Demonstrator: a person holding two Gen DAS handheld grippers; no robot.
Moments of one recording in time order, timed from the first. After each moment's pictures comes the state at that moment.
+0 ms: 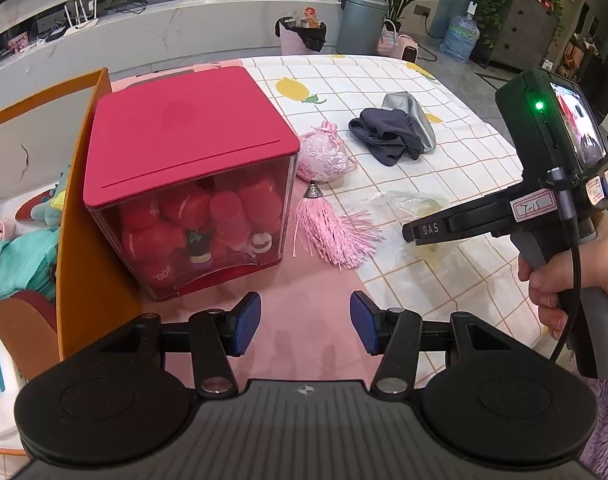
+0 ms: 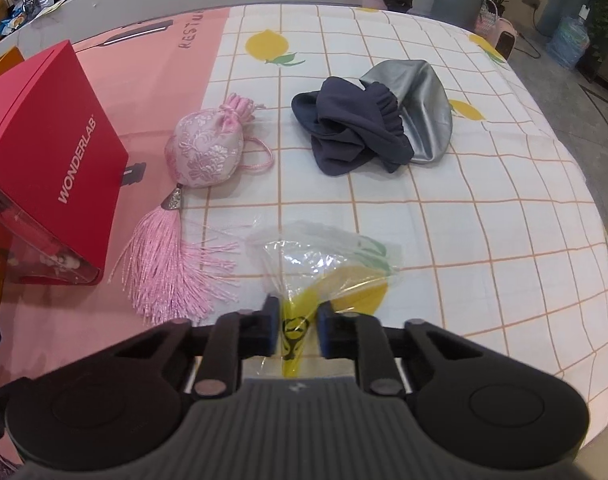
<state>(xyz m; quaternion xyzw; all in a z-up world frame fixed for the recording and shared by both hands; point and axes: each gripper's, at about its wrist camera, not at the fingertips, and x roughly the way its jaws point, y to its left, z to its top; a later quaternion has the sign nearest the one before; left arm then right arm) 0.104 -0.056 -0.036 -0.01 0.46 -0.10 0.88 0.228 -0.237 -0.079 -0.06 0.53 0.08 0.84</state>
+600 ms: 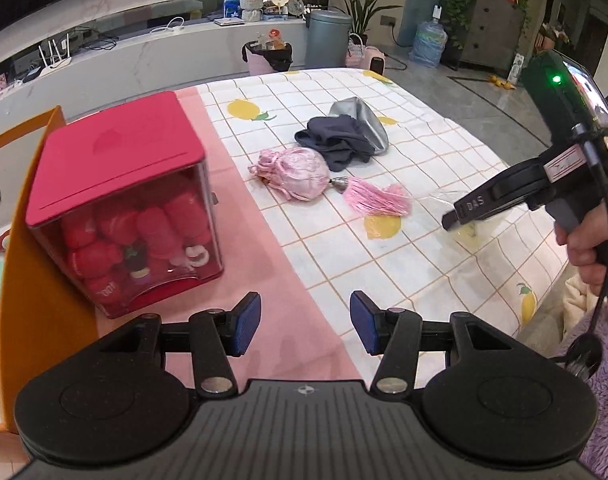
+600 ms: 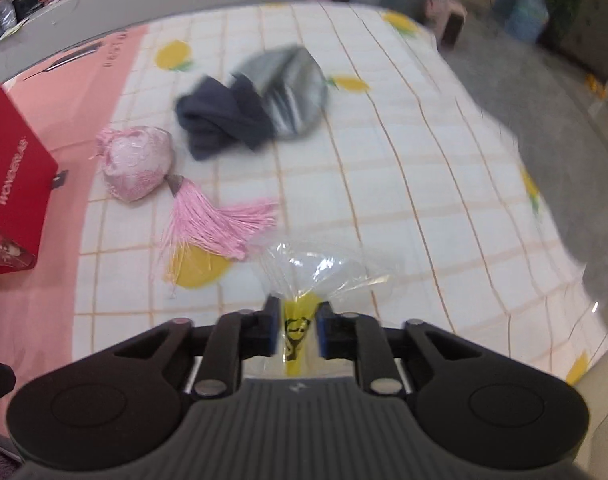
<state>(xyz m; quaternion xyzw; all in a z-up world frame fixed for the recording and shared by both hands) 0.087 -0.099 -0.039 0.02 0.42 -0.13 0.90 0.218 -0.331 -0.066 -0.03 0.54 0.03 0.84</state>
